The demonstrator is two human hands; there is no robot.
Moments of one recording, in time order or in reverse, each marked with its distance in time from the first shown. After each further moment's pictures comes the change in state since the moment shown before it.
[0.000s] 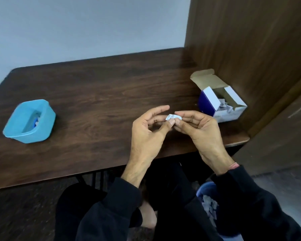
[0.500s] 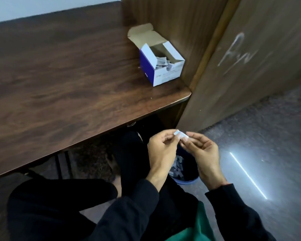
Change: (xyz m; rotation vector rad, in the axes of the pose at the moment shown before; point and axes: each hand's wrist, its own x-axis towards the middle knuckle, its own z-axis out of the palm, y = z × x) left_hand -0.127 -0.115 0.142 0.054 -0.180 -0.427; right_hand -0.168 0.078 -0.133 0.141 0.578 0.312
